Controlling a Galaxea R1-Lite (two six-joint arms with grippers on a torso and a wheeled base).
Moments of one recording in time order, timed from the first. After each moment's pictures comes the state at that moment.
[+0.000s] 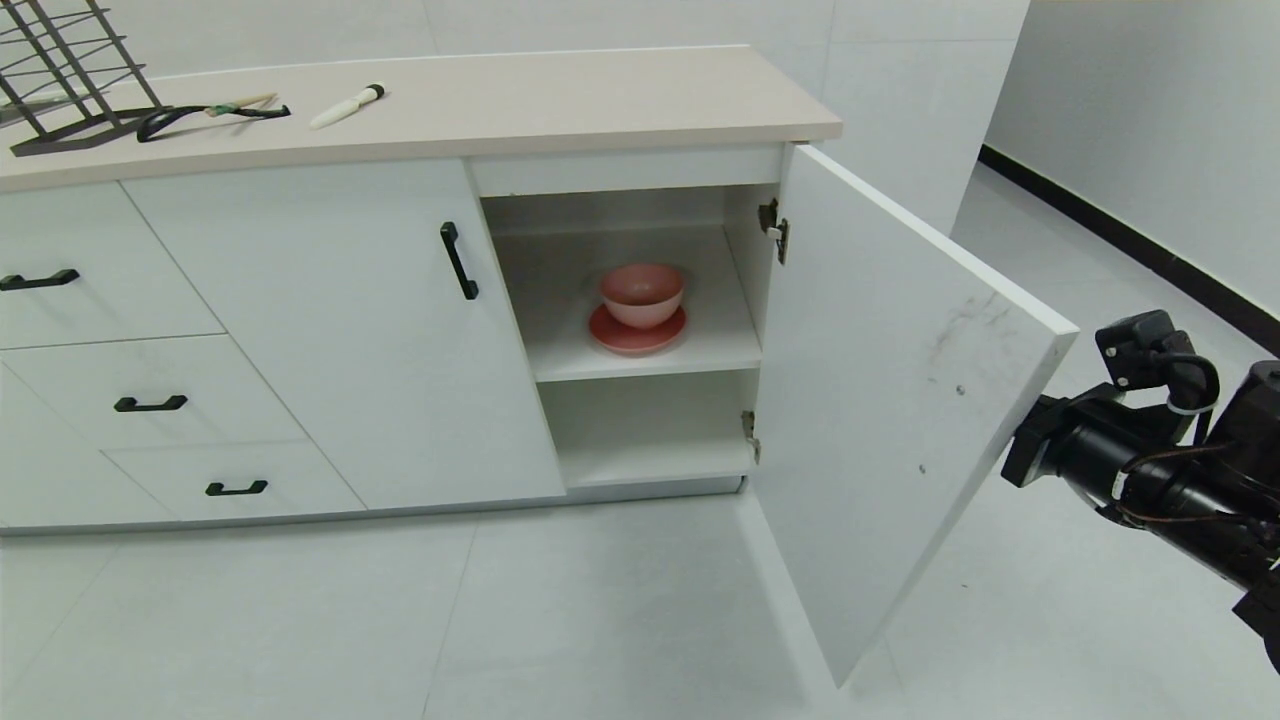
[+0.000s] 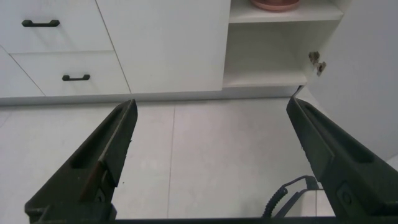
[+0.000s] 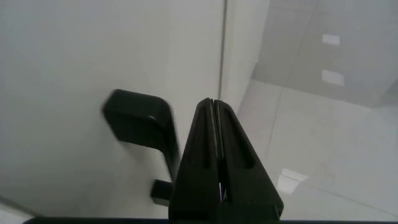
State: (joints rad) left arm 0.00 0.00 0.00 0.00 0.03 -0.01; right arm 0.20 1.75 -0.42 -1.40 0.26 -0.06
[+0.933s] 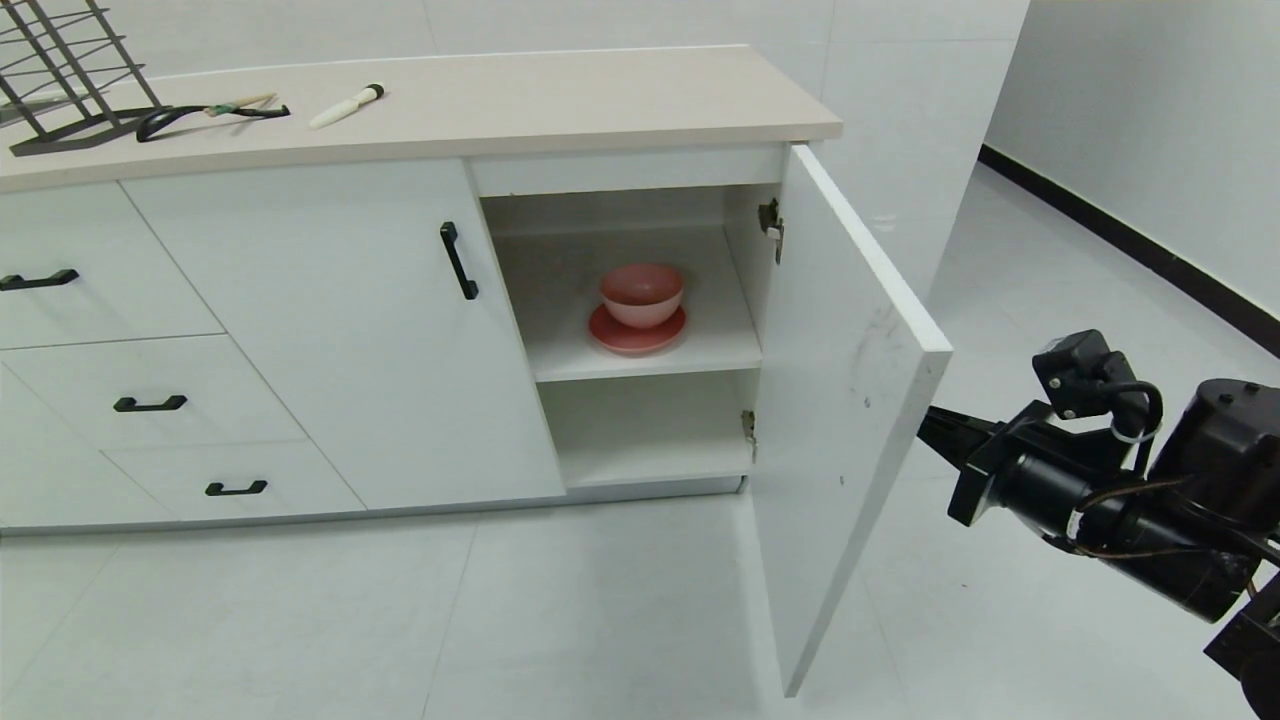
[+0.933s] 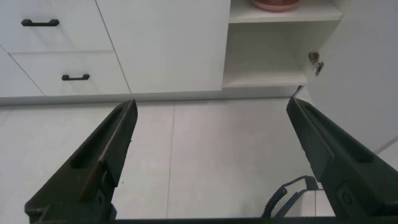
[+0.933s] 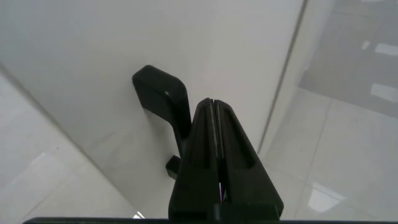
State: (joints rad) left arm 0.00 0.00 0.00 0.00 0.03 -0.01; right arm 0.39 1.75 -0.41 -1.40 0.26 -0.06
